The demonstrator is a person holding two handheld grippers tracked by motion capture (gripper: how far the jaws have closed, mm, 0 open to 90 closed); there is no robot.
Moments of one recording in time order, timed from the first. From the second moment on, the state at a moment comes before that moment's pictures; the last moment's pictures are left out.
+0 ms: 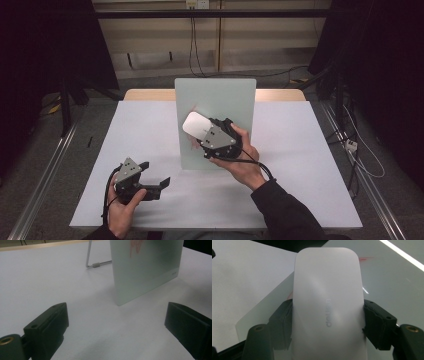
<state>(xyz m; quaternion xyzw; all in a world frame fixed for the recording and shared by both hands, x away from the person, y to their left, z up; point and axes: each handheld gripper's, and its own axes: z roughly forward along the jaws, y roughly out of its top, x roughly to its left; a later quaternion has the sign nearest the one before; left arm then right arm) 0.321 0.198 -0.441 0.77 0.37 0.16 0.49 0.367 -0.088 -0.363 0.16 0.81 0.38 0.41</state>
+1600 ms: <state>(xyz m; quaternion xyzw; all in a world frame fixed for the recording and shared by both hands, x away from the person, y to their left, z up) 0.321 0.197 -0.441 0.77 0.37 0.16 0.49 0.367 -0.071 -0.368 0.17 0.83 0.38 0.37</state>
